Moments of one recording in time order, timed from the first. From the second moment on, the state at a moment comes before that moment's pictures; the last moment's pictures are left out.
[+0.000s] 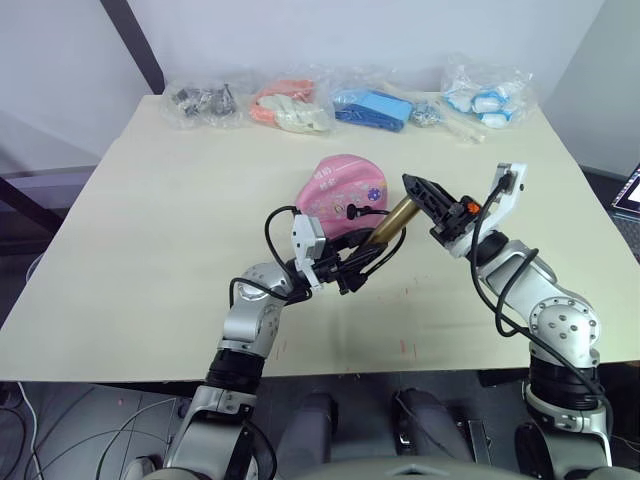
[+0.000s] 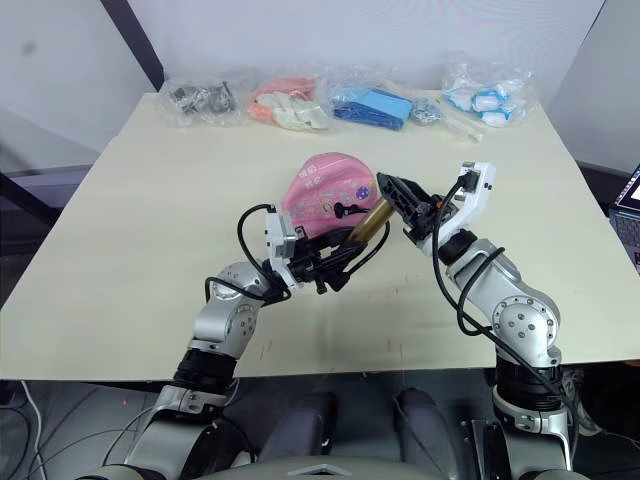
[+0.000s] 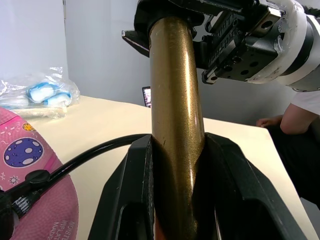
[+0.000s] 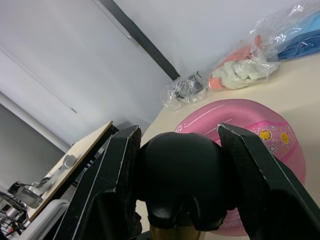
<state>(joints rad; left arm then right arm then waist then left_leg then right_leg) -0.38 0.22 -0.09 0.17 -0.39 -0.02 -1.05 -0.36 -0.19 -0.14 -0.38 1.12 0.73 0.09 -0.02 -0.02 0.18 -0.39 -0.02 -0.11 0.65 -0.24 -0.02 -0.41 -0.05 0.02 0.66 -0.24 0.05</state>
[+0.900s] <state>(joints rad) -0.41 0.34 -0.06 0.13 -0.44 0.08 -1.11 -0.36 -0.23 -0.11 -0.38 1.07 0.74 0.17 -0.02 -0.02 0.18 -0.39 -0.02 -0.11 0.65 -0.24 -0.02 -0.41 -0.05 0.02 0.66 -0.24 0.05</state>
